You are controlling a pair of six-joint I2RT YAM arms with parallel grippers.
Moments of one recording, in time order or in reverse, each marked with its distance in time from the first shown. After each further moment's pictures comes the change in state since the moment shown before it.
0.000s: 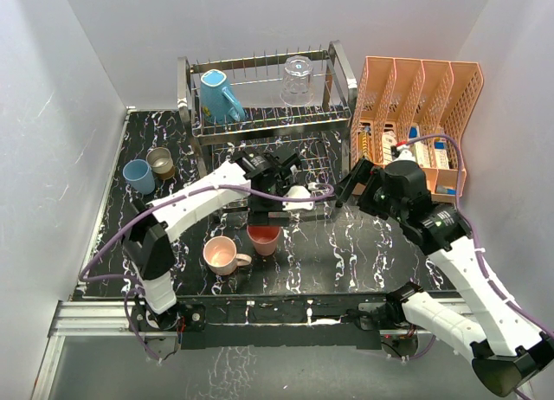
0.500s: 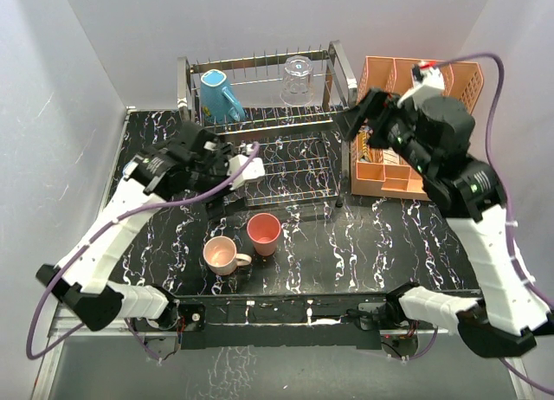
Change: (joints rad) left arm 0.280 -0.487 -0.069 -0.006 0.349 -0.052; right arm 0.000 0.290 0.697 0.016 0.013 -0.315
